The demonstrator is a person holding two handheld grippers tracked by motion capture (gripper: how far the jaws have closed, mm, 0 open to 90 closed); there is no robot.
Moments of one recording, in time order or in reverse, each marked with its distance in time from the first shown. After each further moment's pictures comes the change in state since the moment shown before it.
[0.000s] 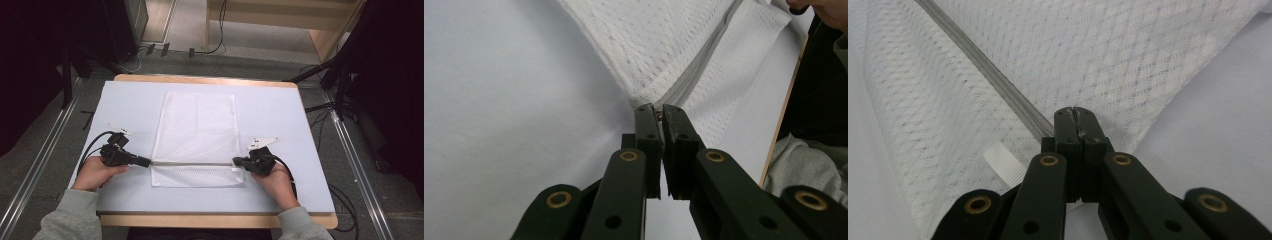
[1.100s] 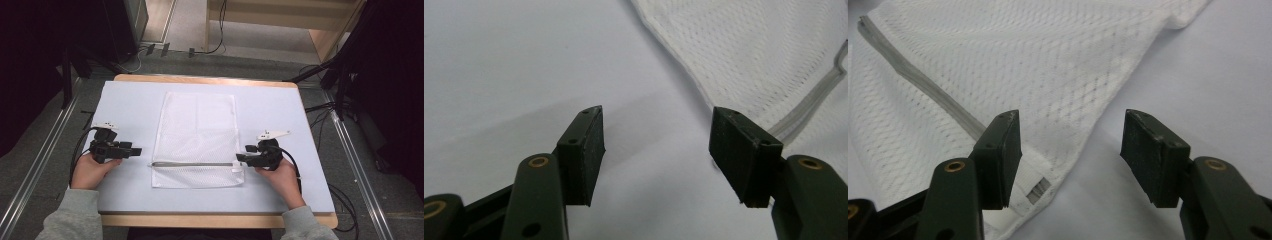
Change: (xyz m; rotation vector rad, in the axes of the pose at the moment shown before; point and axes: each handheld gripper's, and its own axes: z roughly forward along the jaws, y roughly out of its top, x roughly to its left) left arm 0.015 -0.006 -0.020 -0.198 0.341 0.003; right arm -0.022 0.006 -0.017 -0.064 -0.051 0.142
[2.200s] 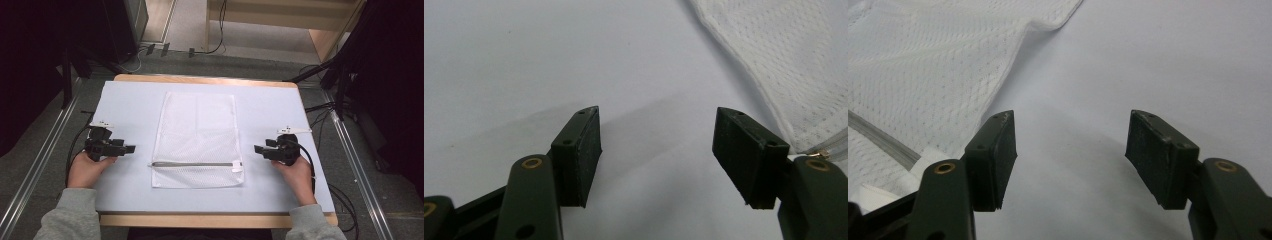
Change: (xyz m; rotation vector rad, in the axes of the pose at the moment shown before) left arm 0.016 -0.003 -0.002 0.006 0.095 -0.013; right arm -0.042 -0.010 -0.027 -0.056 -0.146 0.131
